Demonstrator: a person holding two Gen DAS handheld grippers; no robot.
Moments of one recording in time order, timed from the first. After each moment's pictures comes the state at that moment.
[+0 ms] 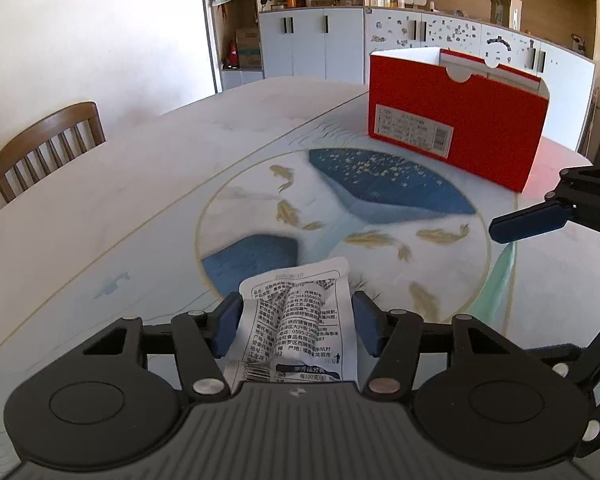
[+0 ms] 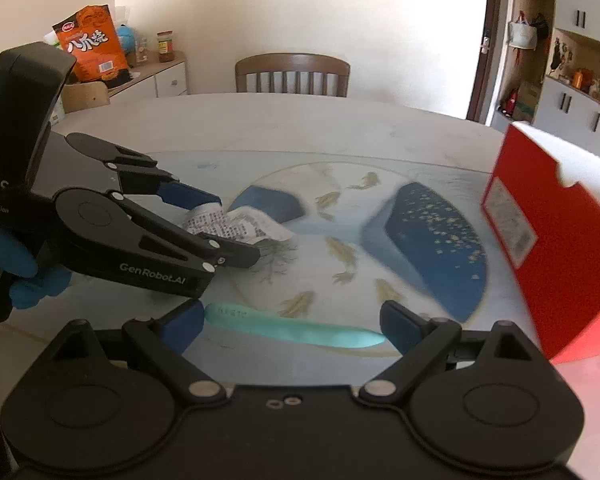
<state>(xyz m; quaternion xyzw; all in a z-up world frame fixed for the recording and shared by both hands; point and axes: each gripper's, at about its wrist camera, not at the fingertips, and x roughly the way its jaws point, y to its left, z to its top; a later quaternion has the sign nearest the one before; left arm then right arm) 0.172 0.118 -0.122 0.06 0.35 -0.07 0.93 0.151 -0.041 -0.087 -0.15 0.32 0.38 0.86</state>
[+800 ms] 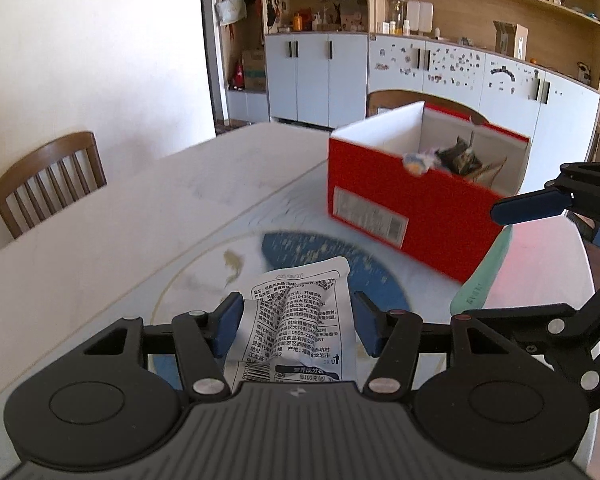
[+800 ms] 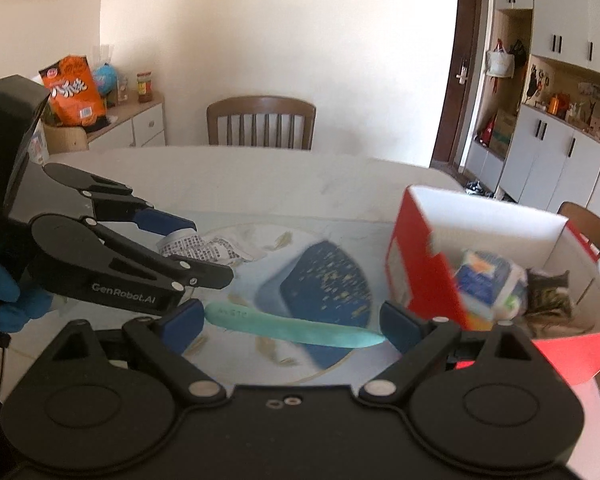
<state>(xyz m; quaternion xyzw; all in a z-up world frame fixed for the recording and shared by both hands) 0.199 0.048 -0.051 0.04 0.32 -0.05 0.94 0.195 -0.118 -0.018 -0.14 0.27 0.37 0.88</state>
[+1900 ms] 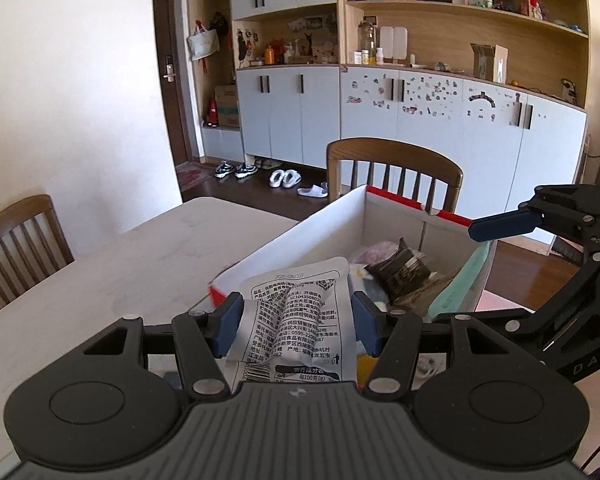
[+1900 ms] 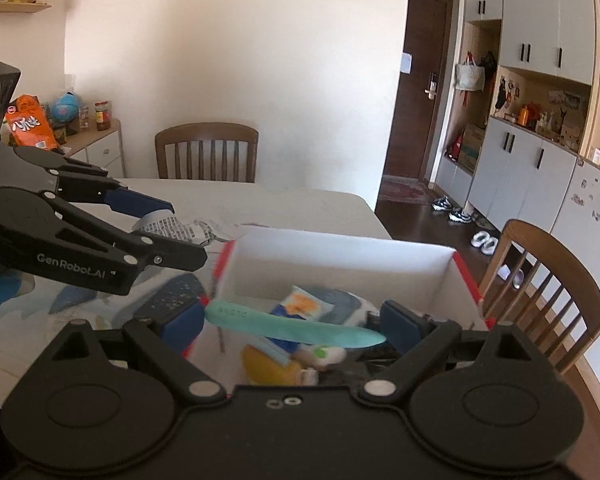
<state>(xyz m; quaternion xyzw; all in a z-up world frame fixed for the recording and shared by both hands) 0.306 -0.075 0.008 0.05 0.28 -0.08 0.95 0.309 -0.231 0.015 -0.13 0.25 0.36 0.89</state>
